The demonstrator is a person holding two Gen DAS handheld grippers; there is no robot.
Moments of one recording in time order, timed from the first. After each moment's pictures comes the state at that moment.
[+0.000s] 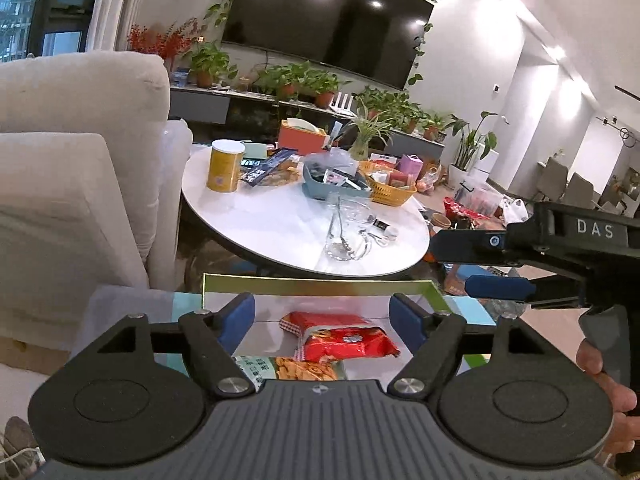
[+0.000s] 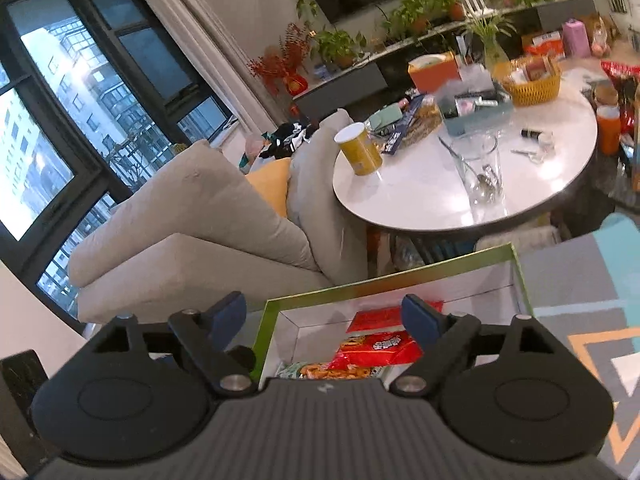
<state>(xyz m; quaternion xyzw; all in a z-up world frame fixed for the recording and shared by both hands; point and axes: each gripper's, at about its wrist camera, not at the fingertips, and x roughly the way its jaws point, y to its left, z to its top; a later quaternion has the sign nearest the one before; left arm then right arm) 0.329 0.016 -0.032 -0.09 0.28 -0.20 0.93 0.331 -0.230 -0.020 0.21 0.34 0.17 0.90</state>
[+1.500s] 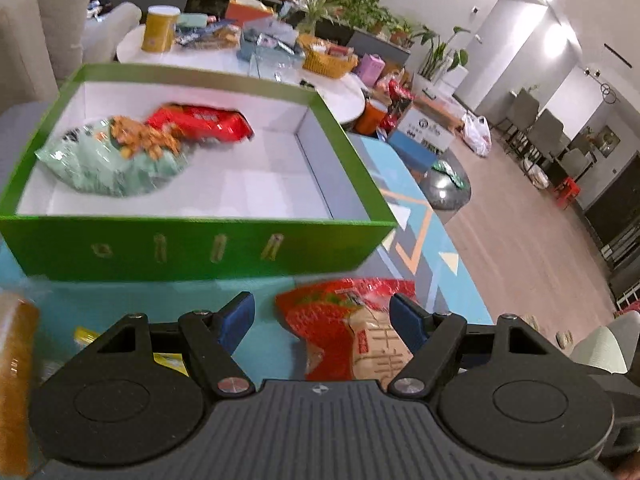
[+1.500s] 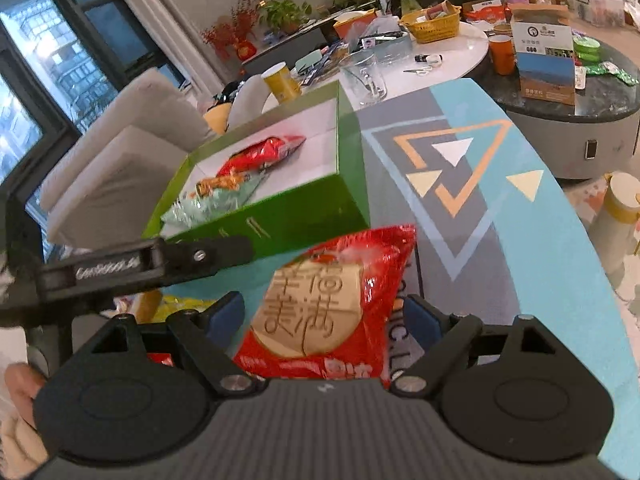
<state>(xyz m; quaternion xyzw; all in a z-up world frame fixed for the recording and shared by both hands) 0.245 -0.090 -0.109 -0.10 0.43 -0.26 0.86 0.171 -0.305 -0.108 0.19 0.40 0.12 0.89</state>
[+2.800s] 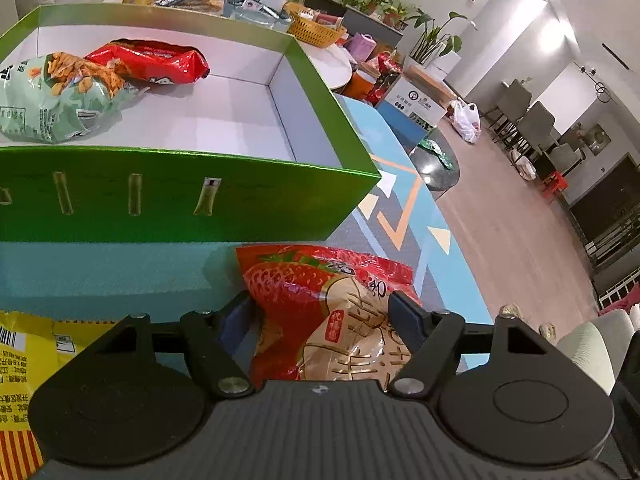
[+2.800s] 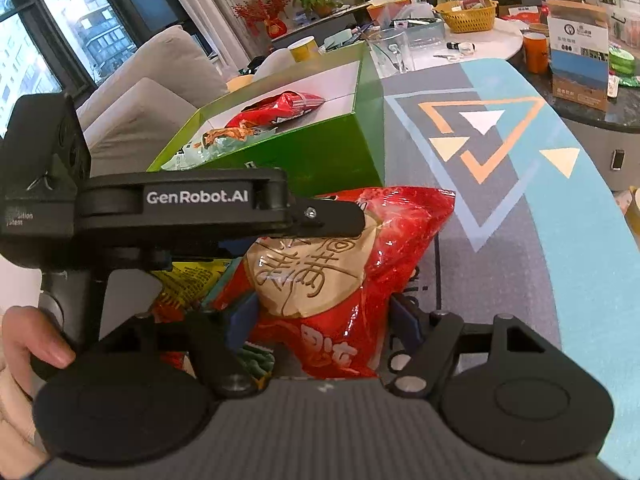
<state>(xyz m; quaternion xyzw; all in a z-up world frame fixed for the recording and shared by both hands) 0.252 -0.129 -0.150 -0.12 0.45 -0.28 0.84 0.165 -0.298 -0.144 0.15 0.40 0.16 0.89</state>
